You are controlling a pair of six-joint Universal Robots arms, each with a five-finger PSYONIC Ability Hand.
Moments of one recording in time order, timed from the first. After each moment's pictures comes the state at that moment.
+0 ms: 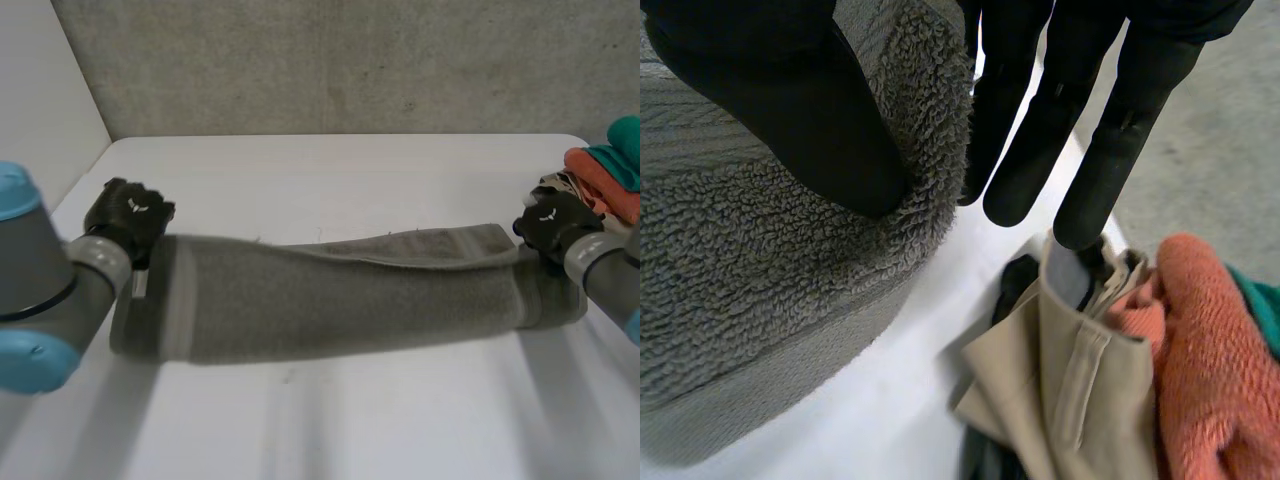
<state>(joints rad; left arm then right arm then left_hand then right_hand) 4.44 -1.95 -1.58 3.33 -1.58 3.89 1.70 -1.02 1.41 -0.04 1.43 2.26 1.14 1.20 1.20 1.20 0.99 1.12 1.18 1.19 1.20 0.98</state>
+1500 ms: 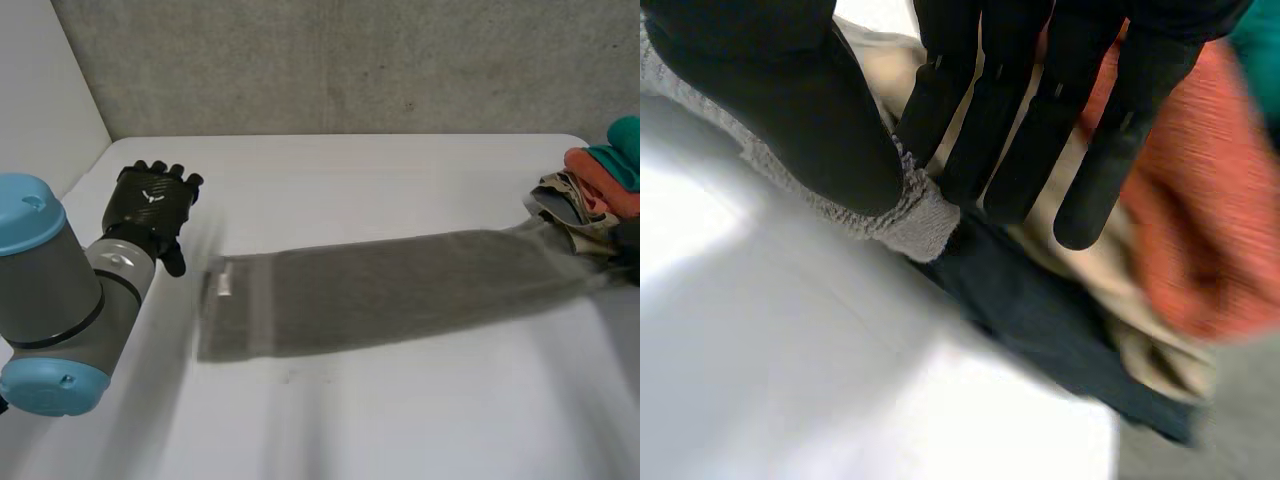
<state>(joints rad) 4.32 -1.85 -1.66 3.40 -1.67 3.64 1.35 -1.01 1.41 0.03 1.30 2.40 0.19 0.21 0.21 0.20 0.05 1.12 1.18 1.19 1.20 0.97</state>
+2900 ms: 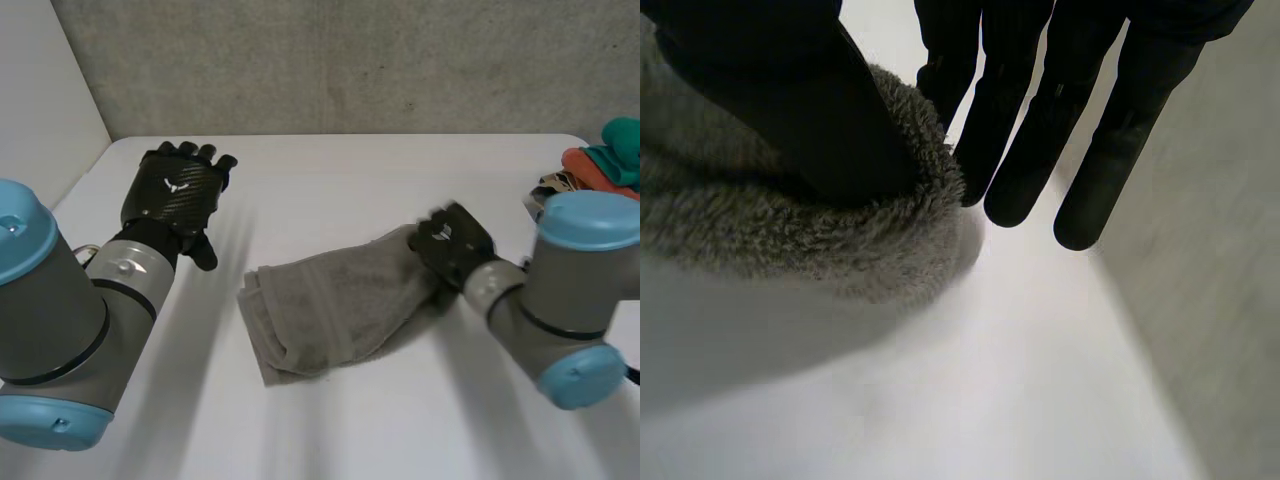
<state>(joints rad) 4.21 -1.75 -1.69 3.41 -1.67 3.56 2.03 -1.05 1.50 -0.22 1.41 2.36 0.19 0.21 0.21 0.20 0.05 1.08 1.17 1.19 1.20 1.00</state>
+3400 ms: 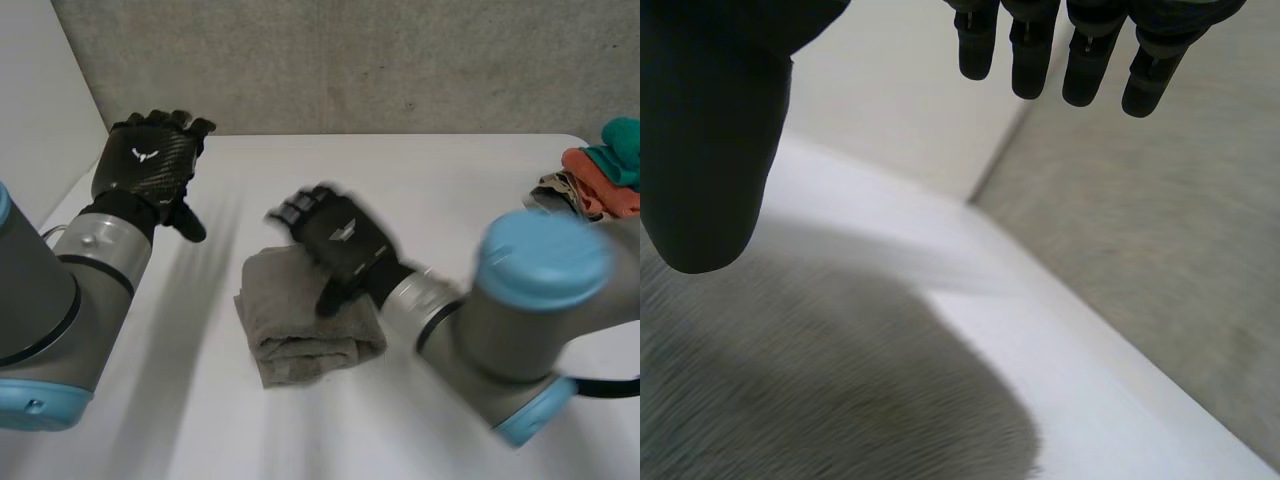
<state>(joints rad) 4.24 -1.70 -1.64 3.39 -1.67 3.40 2.20 -1.15 1.51 -0.31 1.25 2.93 0.19 0.21 0.21 0.20 0.05 0.23 0.22 0.21 0.21 0.05</state>
